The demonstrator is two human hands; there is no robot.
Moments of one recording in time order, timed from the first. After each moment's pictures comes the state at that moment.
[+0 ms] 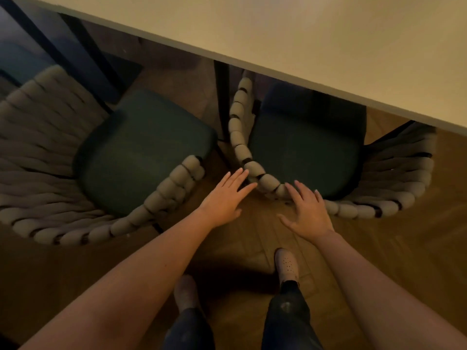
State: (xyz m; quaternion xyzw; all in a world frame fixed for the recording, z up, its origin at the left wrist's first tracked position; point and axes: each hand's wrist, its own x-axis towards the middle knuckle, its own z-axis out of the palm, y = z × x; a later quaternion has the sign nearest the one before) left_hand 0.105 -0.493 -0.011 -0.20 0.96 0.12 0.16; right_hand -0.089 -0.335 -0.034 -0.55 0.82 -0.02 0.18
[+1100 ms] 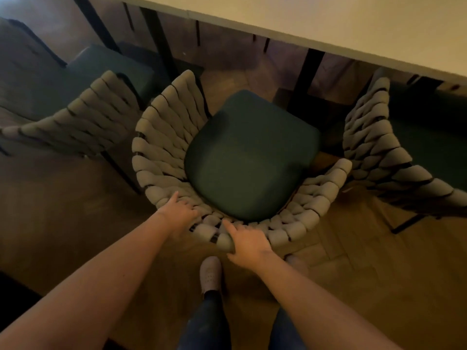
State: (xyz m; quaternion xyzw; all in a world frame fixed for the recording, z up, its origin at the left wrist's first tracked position) left_hand 0.551 -0.744 -0.009 -0.18 0.88 0.04 0.45; right_hand 0.402 -0.582 -0.036 -0.65 0.68 0.07 0.33
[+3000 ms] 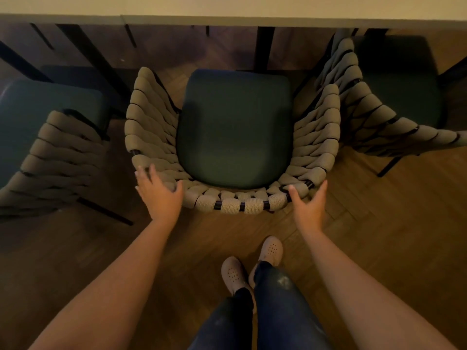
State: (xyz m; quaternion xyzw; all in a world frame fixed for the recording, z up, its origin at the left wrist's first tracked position) left_hand 0.538 -0.845 -0.021 -0.57 0.78 0.24 -0.07; right_hand 0.358 -0.599 -0.032 0.05 0.84 -0.48 0.23
